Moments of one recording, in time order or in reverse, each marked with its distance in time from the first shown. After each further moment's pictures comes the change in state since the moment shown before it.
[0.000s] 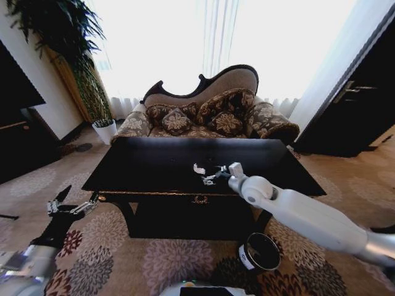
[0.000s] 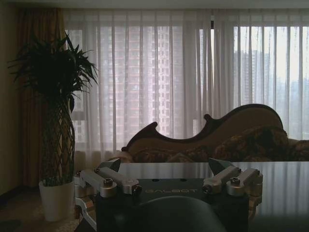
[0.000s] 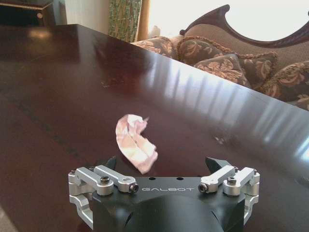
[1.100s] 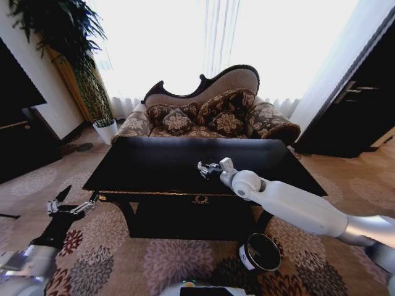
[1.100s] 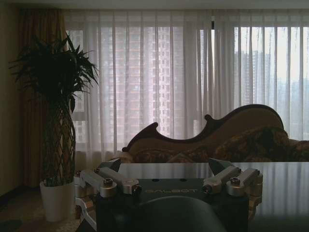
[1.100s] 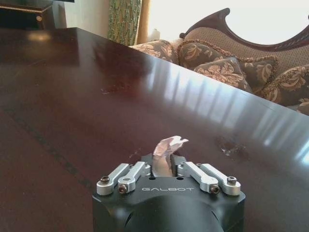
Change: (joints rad) left arm 0.000 0.000 0.000 0.000 0.000 0.000 0.000; right arm 0.056 0.027 -0.064 -0.037 0.029 0.011 0.030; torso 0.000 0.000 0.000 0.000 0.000
